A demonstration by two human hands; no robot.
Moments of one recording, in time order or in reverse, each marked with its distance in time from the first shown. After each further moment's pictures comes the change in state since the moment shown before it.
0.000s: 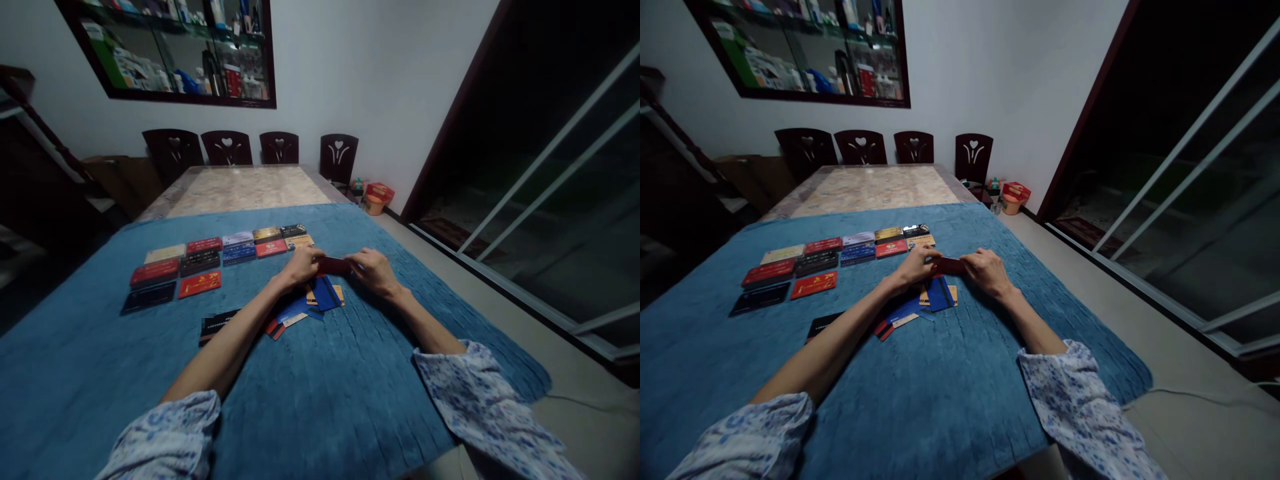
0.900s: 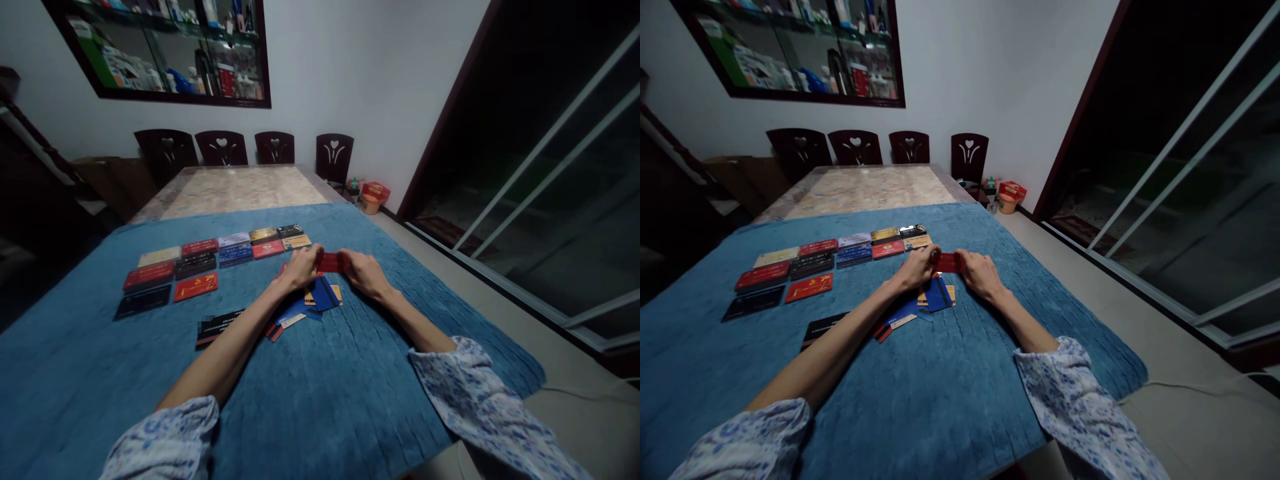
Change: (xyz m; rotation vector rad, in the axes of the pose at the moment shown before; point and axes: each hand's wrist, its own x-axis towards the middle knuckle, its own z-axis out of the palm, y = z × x) left_hand -0.010 0.020 -0.005 0.116 -0.086 -0.064; right_hand 0.000 -0.015 0.006 -0.013 -0.133 0.146
